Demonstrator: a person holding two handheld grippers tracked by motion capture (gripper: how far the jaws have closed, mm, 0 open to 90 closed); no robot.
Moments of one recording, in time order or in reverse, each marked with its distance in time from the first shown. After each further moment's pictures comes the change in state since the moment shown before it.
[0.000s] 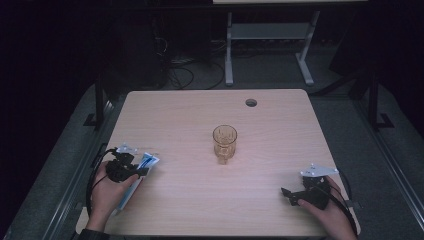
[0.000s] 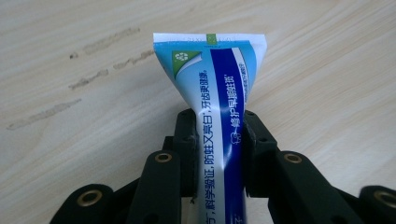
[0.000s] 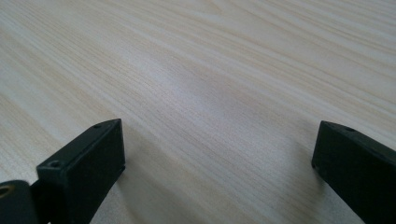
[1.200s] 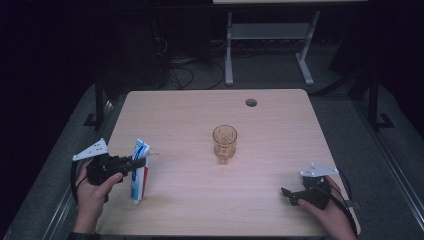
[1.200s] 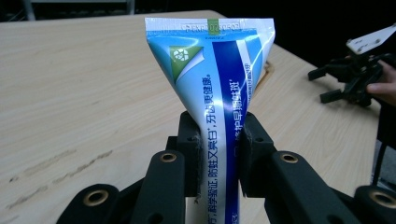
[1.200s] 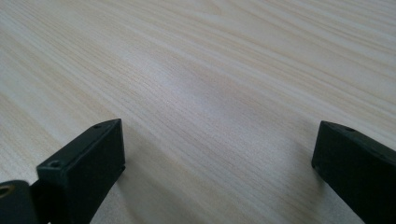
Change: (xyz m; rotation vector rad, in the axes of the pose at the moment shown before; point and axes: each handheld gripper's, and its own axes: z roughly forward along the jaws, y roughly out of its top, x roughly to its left) left arm 0.008 -0.007 -0.051 -0.466 -0.357 0.047; right arm 0.000 0.000 0.000 0.000 0.002 -0.002
